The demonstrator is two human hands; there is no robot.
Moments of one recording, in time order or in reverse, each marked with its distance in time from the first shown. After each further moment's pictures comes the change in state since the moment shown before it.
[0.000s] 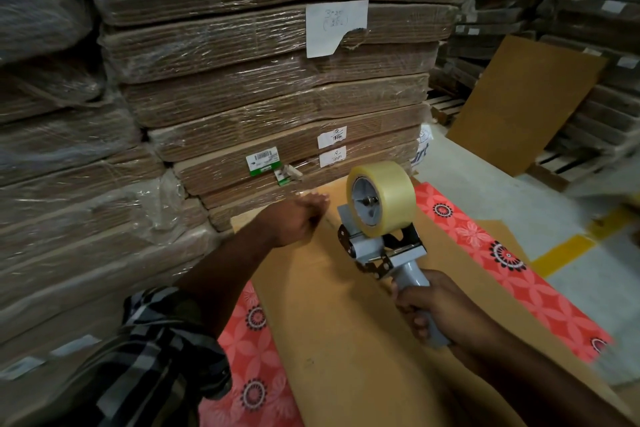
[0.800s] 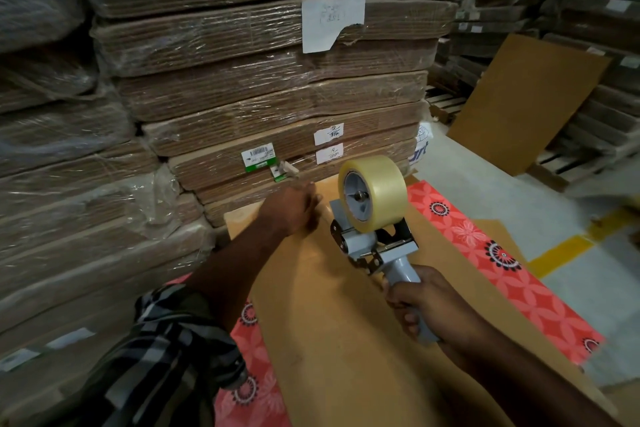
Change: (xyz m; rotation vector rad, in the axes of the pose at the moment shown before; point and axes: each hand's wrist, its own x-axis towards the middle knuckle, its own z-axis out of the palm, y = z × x) left_hand 0.019 0.021 0.000 -0.011 0.157 -0.304; right_hand 0.000 -0.002 -0.001 0.014 -0.008 -0.019
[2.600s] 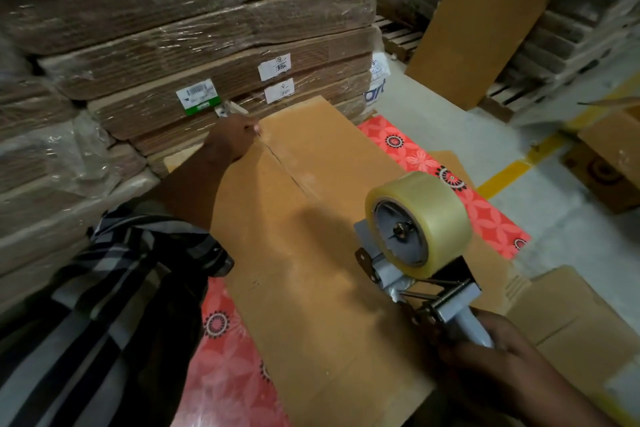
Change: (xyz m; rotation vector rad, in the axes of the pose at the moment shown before) left_hand 0.023 -0.005 0.006 -0.183 0.030 -0.165; right_hand -0.170 0.070 -0.071 0.026 0.120 0.167
